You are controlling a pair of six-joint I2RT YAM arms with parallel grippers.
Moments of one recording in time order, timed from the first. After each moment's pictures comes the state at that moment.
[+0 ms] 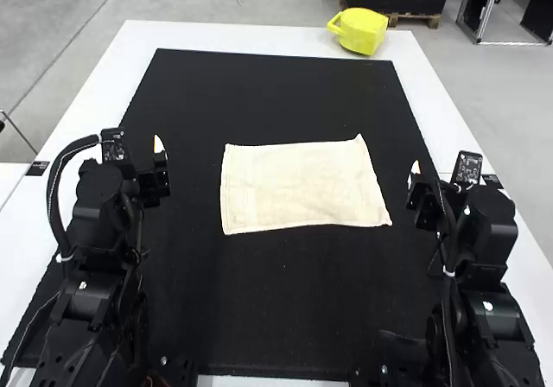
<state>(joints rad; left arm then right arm) -0.04 0.00 0.01 0.03 -0.35 0.04 0.02 0.01 0.01 -0.06 0.15 0.00</state>
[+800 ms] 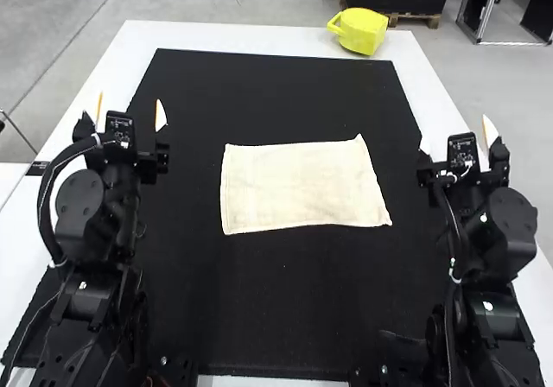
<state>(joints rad) -0.04 0.00 0.01 0.37 -0.19 0.37 0.02 0.01 0.01 0.28 0.12 -0.48</state>
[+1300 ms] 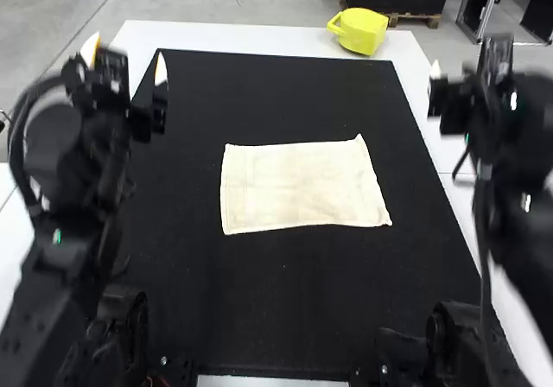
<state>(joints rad) -0.05 0.29 0.35 0.23 -0.11 0.33 -0.04 0.57 0.53 0.10 0.04 -0.16</state>
